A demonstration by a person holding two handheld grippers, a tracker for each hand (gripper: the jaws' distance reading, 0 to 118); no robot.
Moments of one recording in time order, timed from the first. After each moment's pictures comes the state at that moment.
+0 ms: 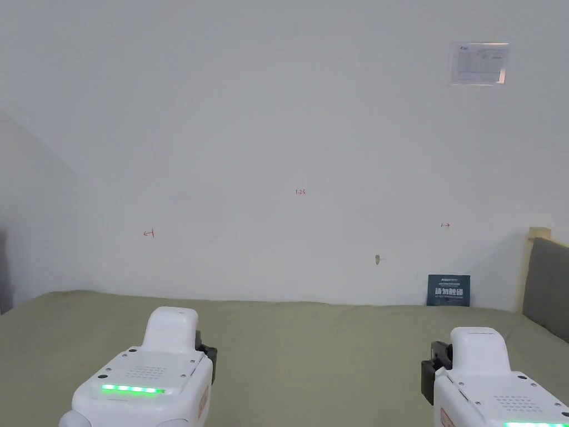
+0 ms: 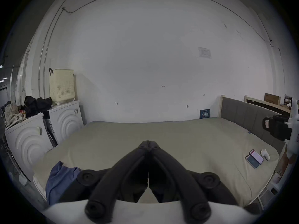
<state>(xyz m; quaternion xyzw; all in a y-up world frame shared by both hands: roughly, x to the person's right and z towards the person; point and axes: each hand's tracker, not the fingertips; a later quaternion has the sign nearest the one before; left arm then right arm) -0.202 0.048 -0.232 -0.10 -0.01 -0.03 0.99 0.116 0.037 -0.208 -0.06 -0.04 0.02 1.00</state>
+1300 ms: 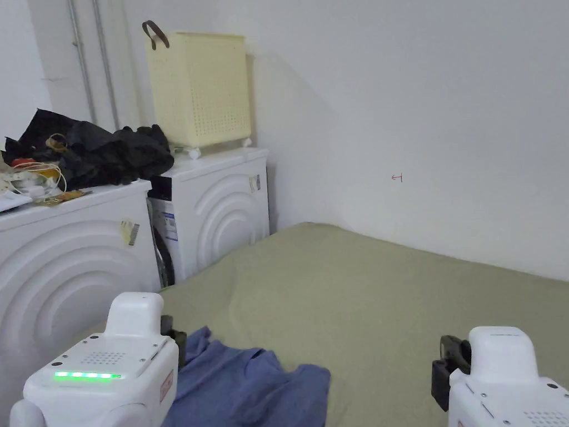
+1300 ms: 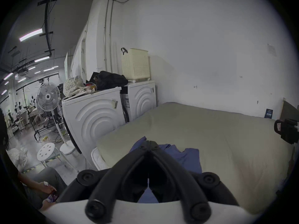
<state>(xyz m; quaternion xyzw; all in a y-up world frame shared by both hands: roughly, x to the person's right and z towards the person) -0.486 0.013 -0.129 -0.16 0.30 0.01 0.94 -0.168 -0.009 -0.272 -0.09 0.26 0.02 0.96</state>
